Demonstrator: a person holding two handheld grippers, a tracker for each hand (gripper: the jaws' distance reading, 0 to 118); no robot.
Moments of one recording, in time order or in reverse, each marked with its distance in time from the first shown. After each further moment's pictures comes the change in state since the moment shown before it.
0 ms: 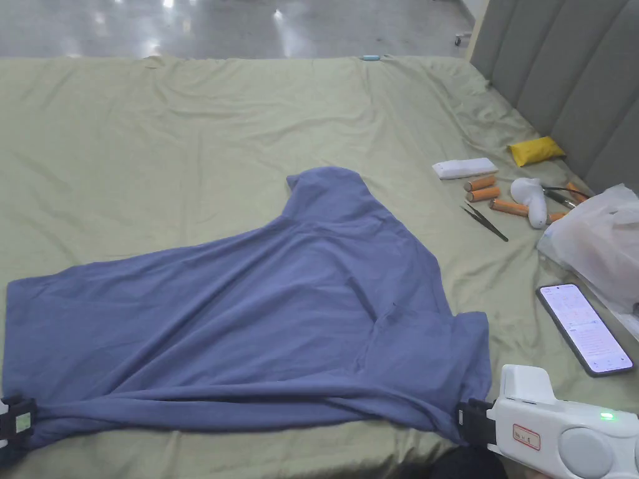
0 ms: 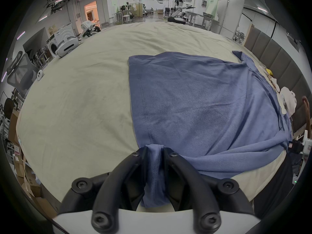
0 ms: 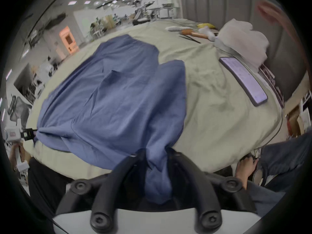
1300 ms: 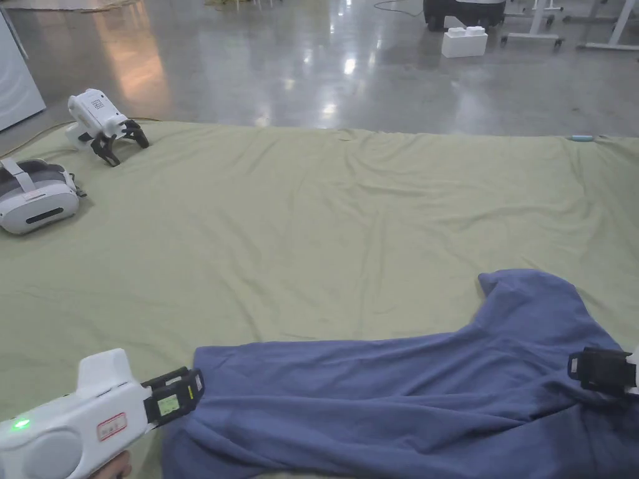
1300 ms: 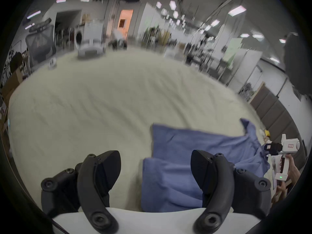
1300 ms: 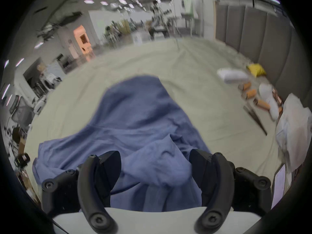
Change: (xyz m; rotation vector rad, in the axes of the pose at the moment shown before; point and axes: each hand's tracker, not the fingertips) left arm -0.060 0.066 0.005 0.401 -0.046 0.295; right arm -0.078 0.251 -0.091 0.204 0.119 0.101
